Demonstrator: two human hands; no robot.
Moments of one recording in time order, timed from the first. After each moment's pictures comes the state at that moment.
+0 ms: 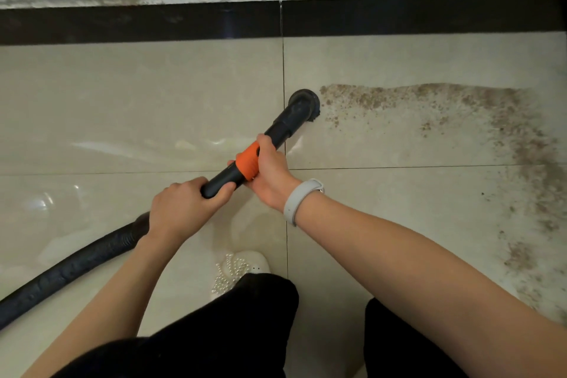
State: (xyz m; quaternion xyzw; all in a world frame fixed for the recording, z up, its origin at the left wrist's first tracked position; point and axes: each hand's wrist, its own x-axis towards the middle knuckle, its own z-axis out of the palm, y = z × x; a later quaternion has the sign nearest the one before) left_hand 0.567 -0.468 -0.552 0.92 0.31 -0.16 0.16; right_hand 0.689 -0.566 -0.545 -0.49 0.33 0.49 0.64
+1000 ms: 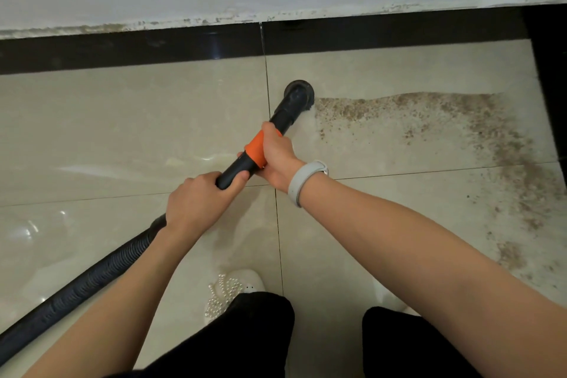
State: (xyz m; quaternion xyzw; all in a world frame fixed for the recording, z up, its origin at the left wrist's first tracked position) left_hand 0.622 -0.488 -0.546 0.90 0.33 -0.15 0.22; right_hand 0.739 -0.570 -0.542 -0.55 0.30 0.45 0.63
